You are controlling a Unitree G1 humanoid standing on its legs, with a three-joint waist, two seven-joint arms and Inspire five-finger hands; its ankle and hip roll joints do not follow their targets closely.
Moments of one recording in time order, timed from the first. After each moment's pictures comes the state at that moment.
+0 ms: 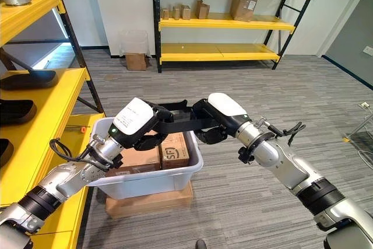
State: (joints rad) left arm -0.45 0.73 -0.56 0.15 0.64 -0.40 0.38; right arm -0.48 -0.92 0.53 0.09 -0.10 -0.30 -0.03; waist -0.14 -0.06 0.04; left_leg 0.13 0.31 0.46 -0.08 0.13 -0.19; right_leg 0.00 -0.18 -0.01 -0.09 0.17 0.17
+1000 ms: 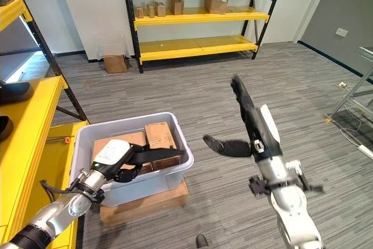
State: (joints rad) left arm -0.07 0.69 -0.32 0.25 0.64 -0.33 0.30; right arm 0.26 -0.51 -0.03 -0.19 0.23 -0.34 0.02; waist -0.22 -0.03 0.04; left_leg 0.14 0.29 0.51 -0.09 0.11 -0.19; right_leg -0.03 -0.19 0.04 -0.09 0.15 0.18
